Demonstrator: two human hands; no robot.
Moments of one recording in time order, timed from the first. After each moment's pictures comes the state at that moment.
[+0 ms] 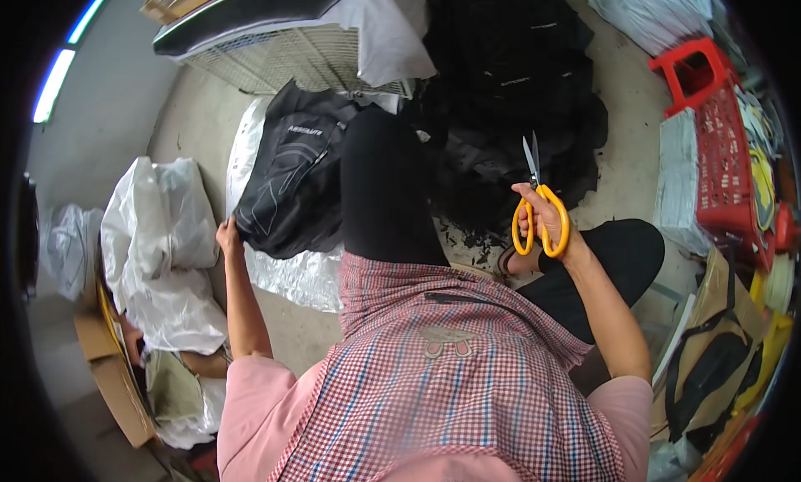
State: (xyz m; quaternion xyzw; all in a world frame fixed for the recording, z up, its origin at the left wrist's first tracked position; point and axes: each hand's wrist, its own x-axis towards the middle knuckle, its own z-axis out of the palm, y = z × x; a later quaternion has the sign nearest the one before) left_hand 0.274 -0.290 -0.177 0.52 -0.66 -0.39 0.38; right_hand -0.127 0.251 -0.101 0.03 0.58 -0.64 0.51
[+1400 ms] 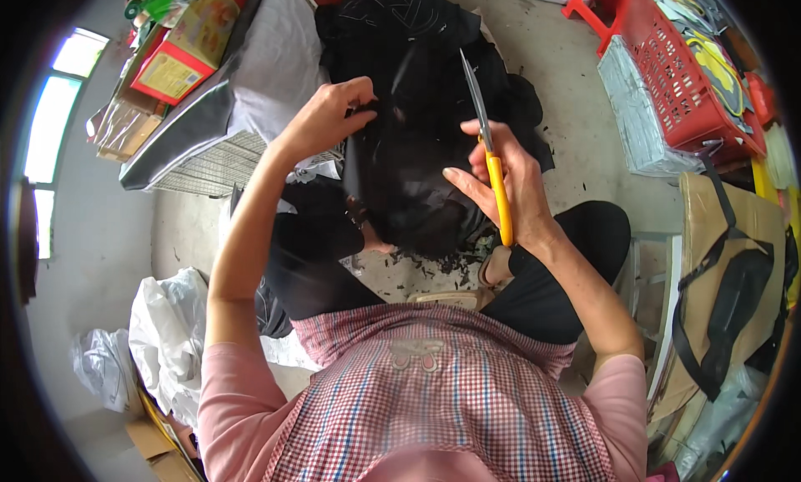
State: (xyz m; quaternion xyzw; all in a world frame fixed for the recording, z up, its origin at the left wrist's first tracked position) left_hand -0.183 -0.006 0.027 -0.16 -0.94 -0.31 0.04; right_hand -0.156 0.276 -0.010 -0.27 0.75 -0.60 0.05
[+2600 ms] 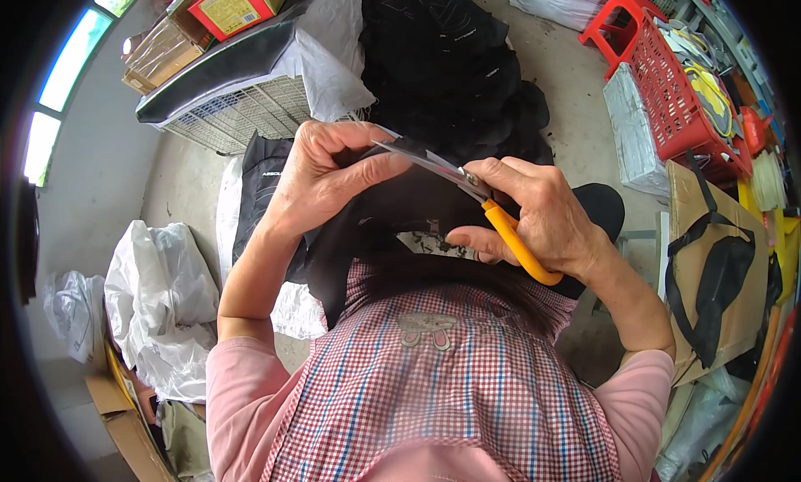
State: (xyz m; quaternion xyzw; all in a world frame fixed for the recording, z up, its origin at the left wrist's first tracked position) left_hand 0.016 0.063 0.098 -0.11 -0.79 -0.60 0.07; right_hand -0.058 0.302 0.079 -0.52 0.78 -0.36 0.03
